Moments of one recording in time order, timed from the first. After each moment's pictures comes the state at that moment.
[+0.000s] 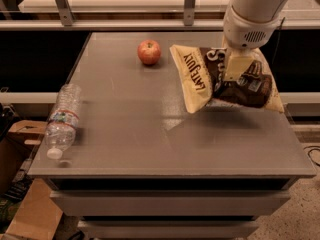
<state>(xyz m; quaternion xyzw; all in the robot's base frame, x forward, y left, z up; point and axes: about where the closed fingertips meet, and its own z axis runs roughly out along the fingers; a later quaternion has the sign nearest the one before) 0.549 -0.163 0.939 -0.70 0.70 -0.09 0.11</state>
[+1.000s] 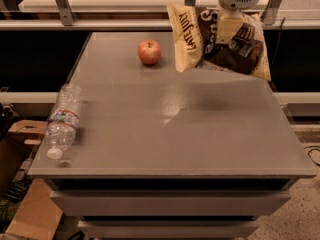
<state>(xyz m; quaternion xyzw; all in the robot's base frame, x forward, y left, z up) 0.615 -0.154 0.997 -0.66 0.72 -0.14 0.16</state>
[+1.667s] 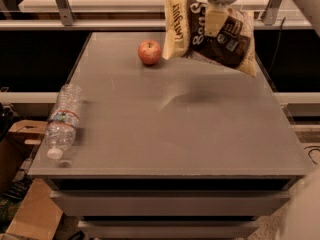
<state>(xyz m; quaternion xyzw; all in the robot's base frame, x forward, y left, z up) 0.650 -0.142 0.997 -0.61 0.76 -0.15 0.16</state>
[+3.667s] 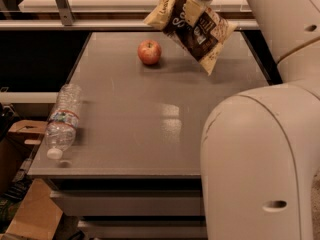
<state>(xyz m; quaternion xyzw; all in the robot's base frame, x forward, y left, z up) 0.749 -0.118 0.978 -0.43 0.87 -0.06 0.24</state>
